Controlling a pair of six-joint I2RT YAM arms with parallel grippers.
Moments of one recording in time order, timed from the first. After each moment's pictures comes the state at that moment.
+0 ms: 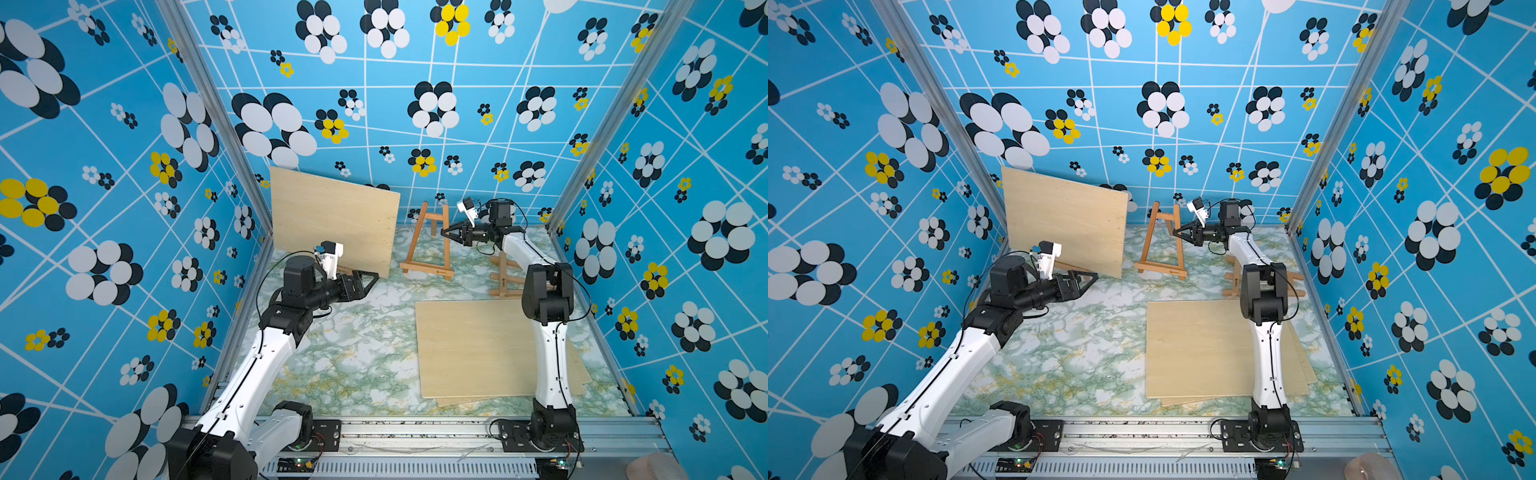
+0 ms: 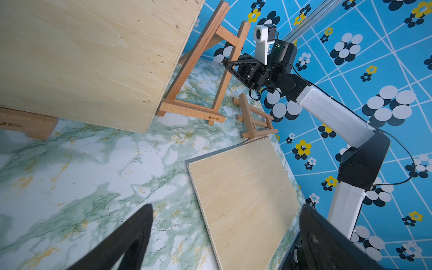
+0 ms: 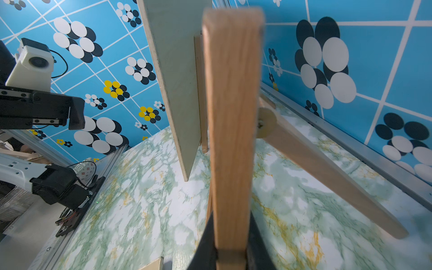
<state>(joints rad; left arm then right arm) -0.18 1.07 0.86 -0.21 0.64 -0.52 0.08 2.45 2.09 -0.22 -1.25 -0.19</state>
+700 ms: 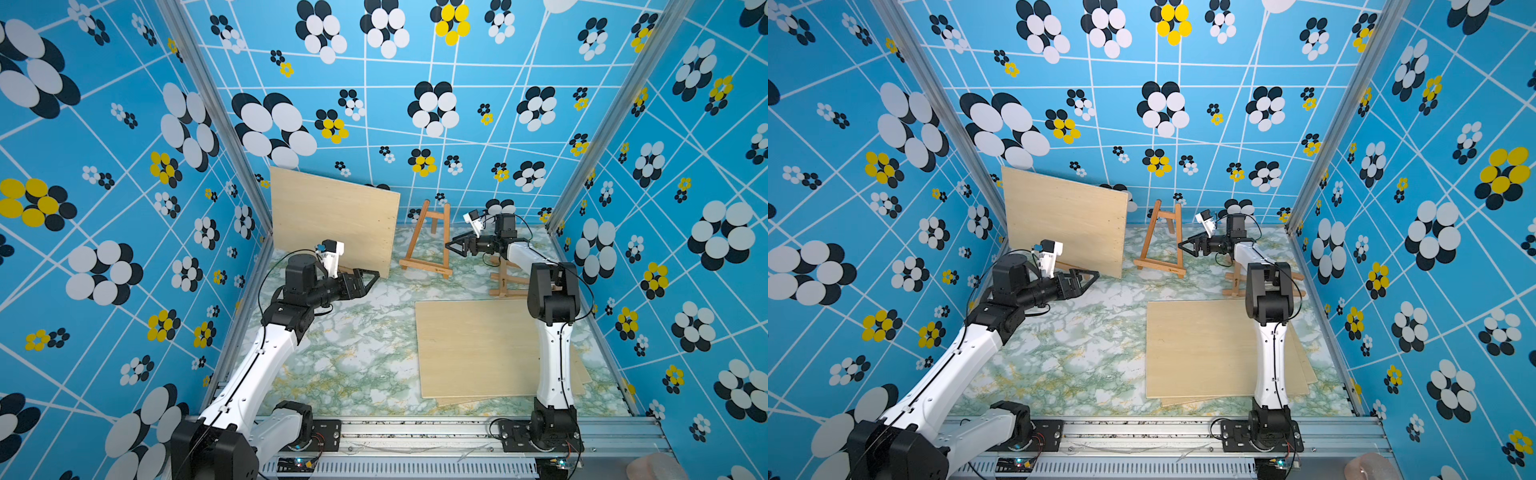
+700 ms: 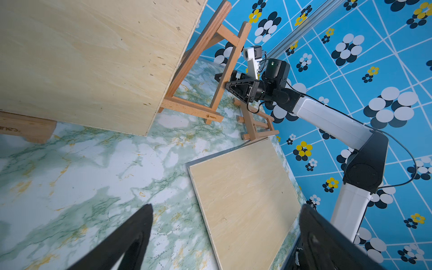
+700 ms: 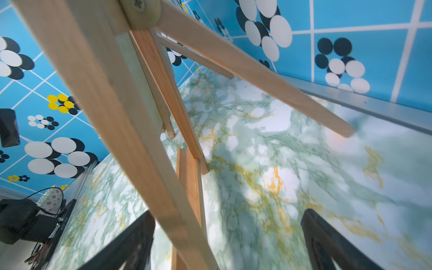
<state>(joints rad) -0.18 1.09 0.87 -0.19 0.64 -0.52 0.02 2.37 1.83 -0.13 -1.05 -0.09</state>
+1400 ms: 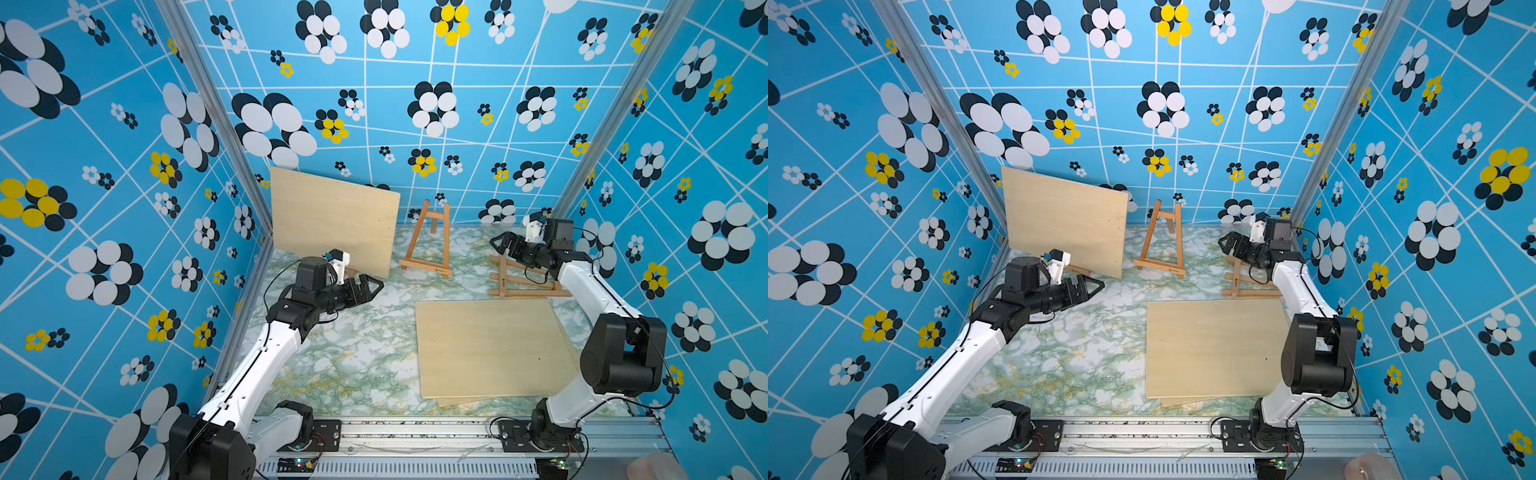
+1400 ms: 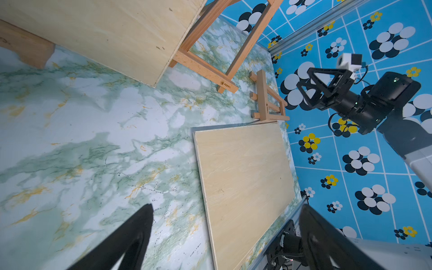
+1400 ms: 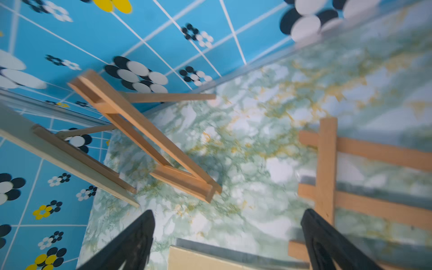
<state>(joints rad) -0.26 1.09 0.89 -0.40 0.56 -0.64 -0.08 1.64 1.27 -0.40 -0.39 0.35</state>
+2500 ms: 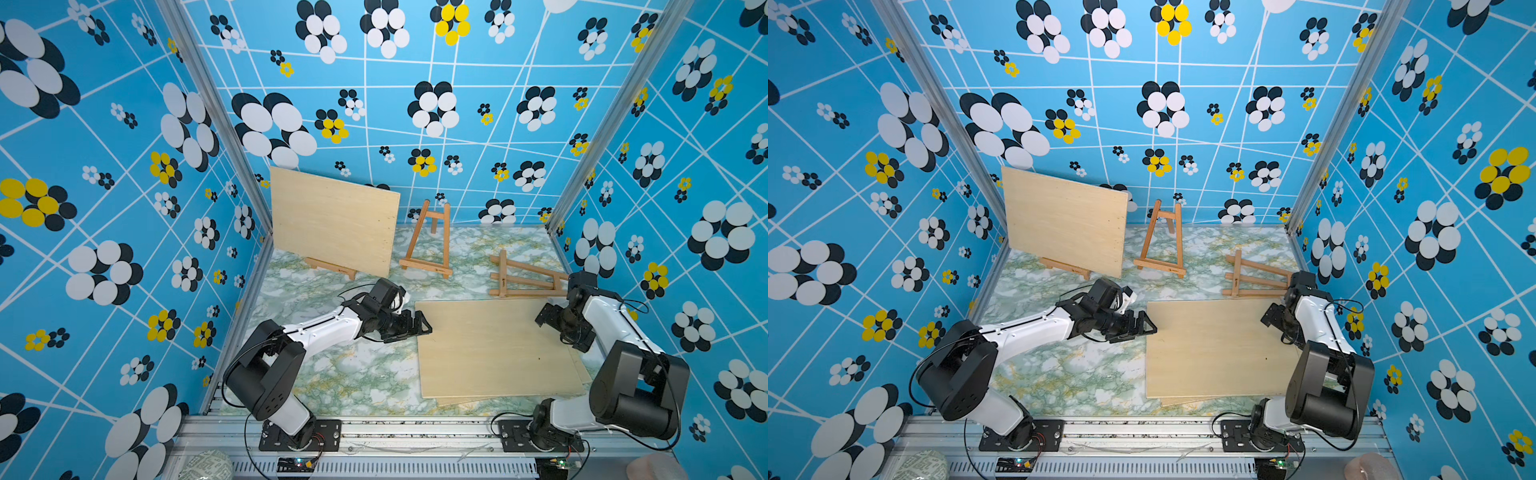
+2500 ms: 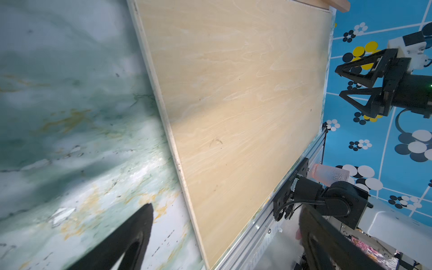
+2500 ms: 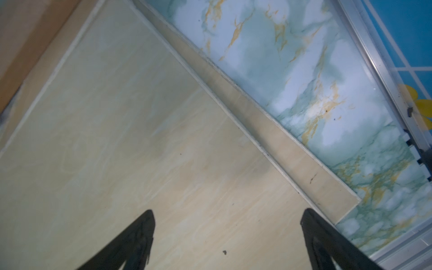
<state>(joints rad) -0.67 1.60 0.92 -0.24 0.57 -0.76 -0.34 1.45 0.94 -0.89 0.13 0.37</state>
